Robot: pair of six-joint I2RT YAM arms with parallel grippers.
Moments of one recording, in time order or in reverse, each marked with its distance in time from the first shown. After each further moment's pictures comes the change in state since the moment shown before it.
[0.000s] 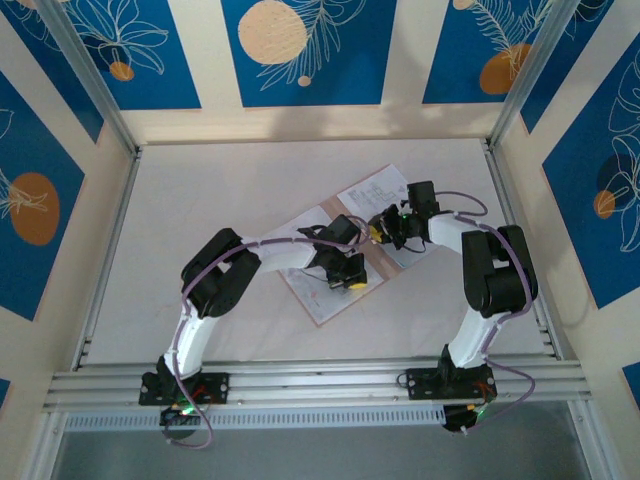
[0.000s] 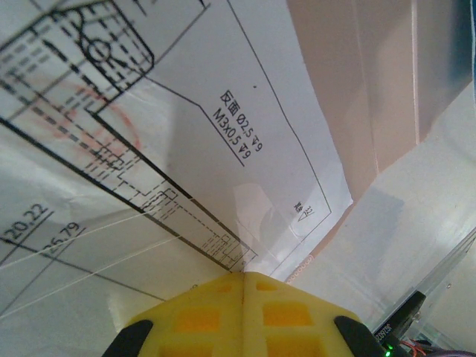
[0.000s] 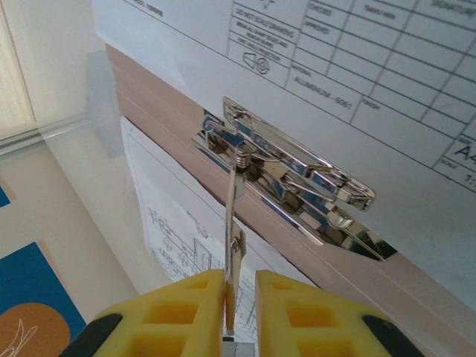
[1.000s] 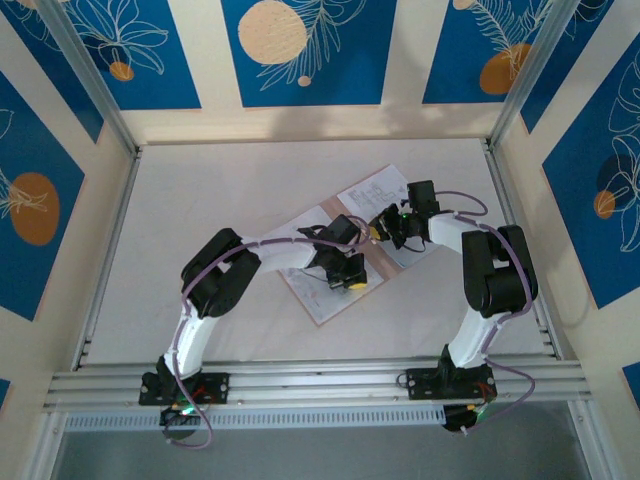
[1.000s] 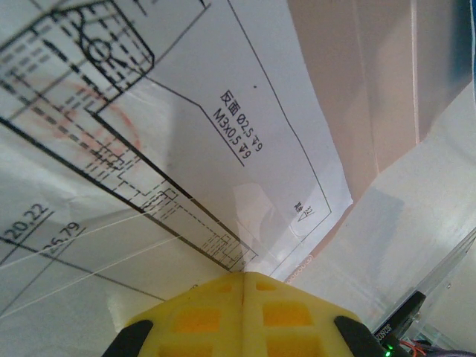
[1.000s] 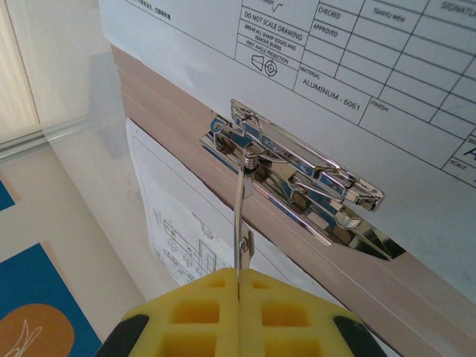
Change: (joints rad) left arm 0.000 0.000 0.000 0.000 0.000 0.000; right arm 0.001 0.000 0.003 0.001 0.000 0.011
